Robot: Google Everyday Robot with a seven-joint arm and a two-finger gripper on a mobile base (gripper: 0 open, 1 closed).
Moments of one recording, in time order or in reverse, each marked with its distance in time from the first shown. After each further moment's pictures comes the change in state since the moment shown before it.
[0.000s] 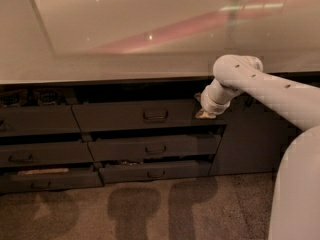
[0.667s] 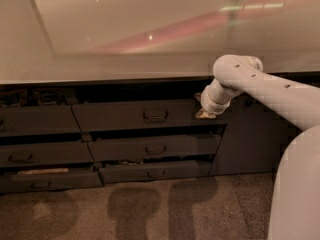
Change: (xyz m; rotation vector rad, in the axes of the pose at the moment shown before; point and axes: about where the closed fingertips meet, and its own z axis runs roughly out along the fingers) arm 0.000 0.000 0.001 0.000 -0.001 0.002
